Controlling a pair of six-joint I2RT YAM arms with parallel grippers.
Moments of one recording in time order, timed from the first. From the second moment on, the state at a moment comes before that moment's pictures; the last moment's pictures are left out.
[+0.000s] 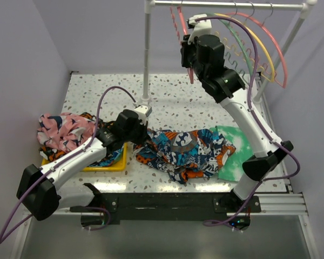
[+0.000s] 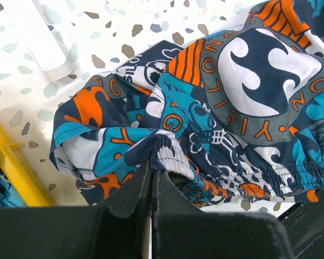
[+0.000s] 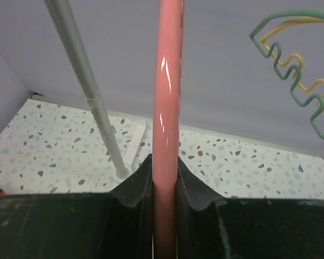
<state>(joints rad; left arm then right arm) -0.66 1.22 0.88 -0.36 0.02 -0.27 0.61 1.70 2.09 -0.48 0.37 0.07</state>
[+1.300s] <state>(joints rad) -0.59 1.55 1.16 -0.47 -0.08 -0.28 0.61 0.72 1.19 -1.01 -0.26 0.39</state>
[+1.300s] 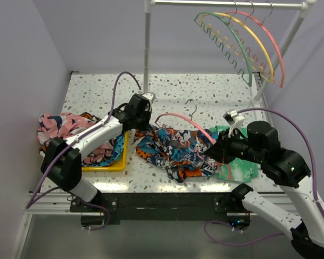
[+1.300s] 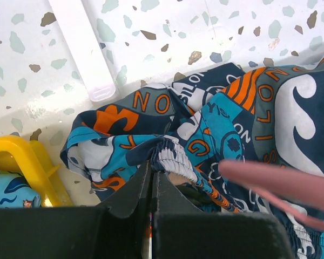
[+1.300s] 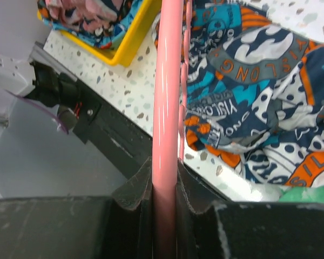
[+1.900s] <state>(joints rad) -0.59 1.57 1.17 -0.50 -0.07 -0.28 0.61 0.81 1.18 -1.07 -0.36 0.34</state>
